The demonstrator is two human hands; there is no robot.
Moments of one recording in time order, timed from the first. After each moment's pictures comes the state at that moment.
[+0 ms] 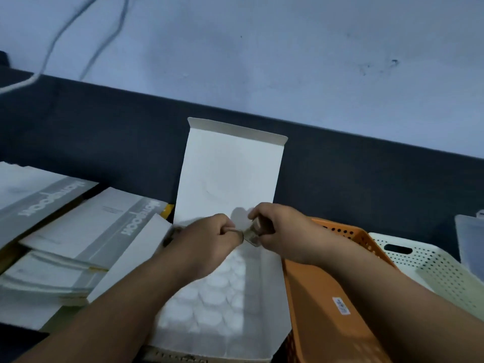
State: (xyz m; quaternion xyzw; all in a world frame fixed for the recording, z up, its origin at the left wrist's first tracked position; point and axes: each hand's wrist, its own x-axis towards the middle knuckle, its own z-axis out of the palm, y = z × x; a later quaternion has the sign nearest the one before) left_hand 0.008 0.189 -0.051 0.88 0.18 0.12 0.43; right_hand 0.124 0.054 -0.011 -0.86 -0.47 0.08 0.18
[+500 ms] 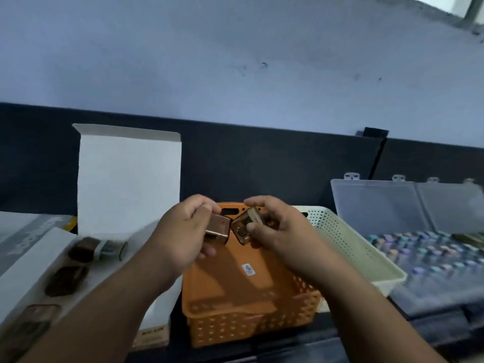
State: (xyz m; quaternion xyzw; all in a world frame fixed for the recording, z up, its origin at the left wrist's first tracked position) left_hand 0.019 0.054 -0.015 0.80 0.10 0.19 0.55; right_hand 0.084 -0.111 -0.010 -0.83 -0.31 0.00 0.47
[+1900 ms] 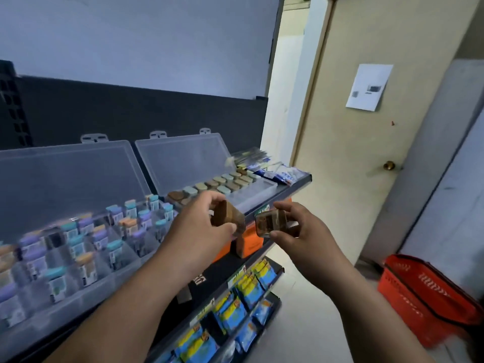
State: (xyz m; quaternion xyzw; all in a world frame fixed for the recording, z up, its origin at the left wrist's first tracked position) left_hand 0.209 -0.553 -0.052 0.83 -0.20 0.05 0.52; right_hand 0.142 -0.736 -0.058 -0.88 0.07 -0.21 0.42
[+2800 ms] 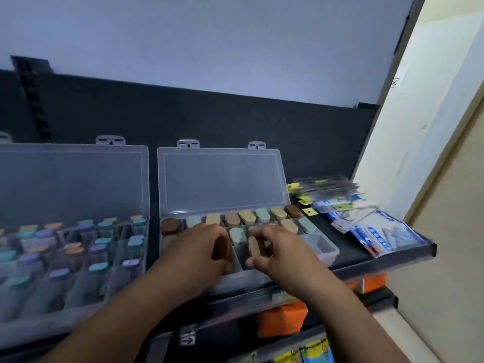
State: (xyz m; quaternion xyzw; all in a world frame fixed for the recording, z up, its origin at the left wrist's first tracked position) left_hand 0.361 -0.670 -0.072 0.96 -0.03 0.06 0.29; right_hand 0.404 -0.845 -0.071 -0.93 -0.22 -0.01 0.28
